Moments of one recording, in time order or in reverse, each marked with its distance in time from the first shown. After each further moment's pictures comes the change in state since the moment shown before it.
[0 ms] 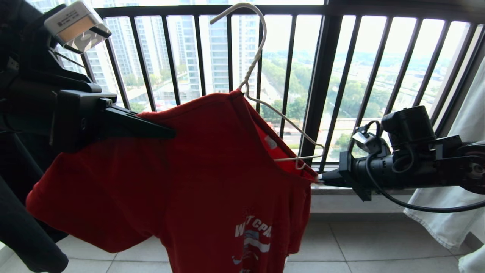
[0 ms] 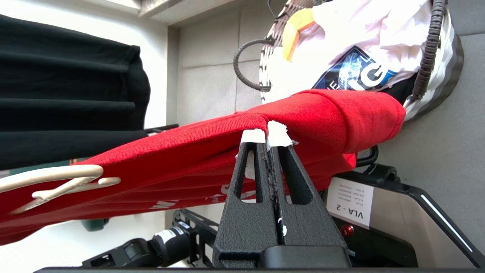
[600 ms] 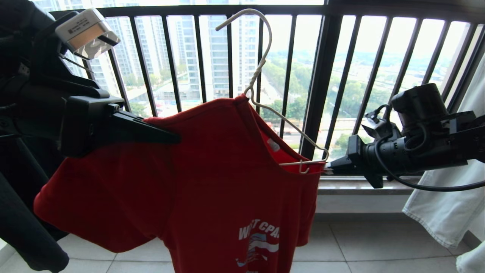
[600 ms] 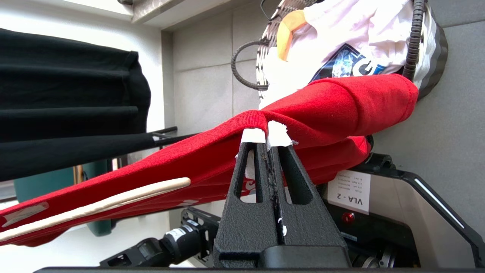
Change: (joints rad) left arm -0.022 0.014 0.010 -0.001 0.000 0.008; right arm -0.032 -0.013 -0.183 0.241 0.001 0.000
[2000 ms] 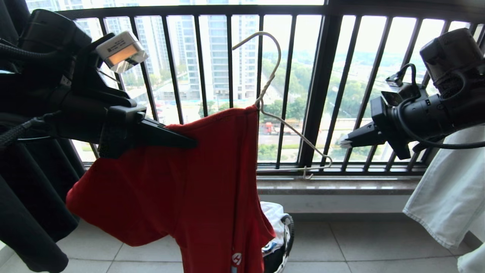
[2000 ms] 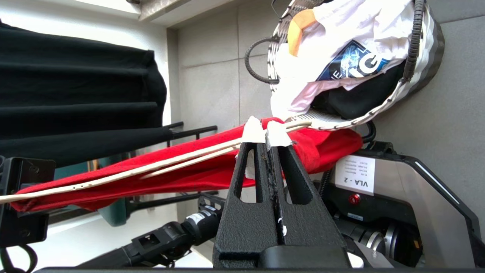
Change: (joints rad) left arm -0.033 0.074 0.008 -0.063 0.007 -0.006; right arm -0.028 0.006 -0.404 0.429 0.031 -0.020
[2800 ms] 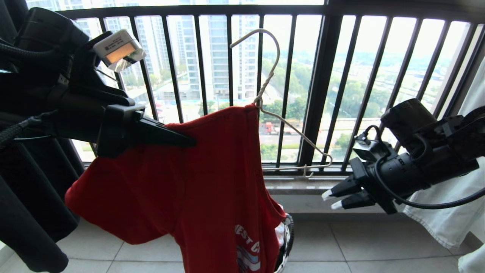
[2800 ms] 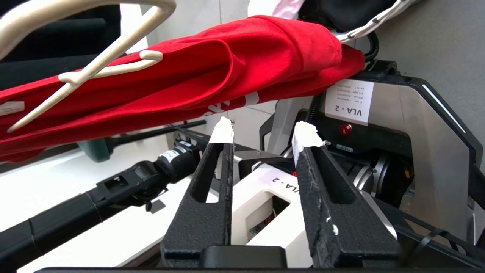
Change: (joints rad) left arm 0.001 -0.006 0.001 -0.003 0.000 -0.003; right arm 0.063 0.017 0.358 -0.098 0.116 -0.088
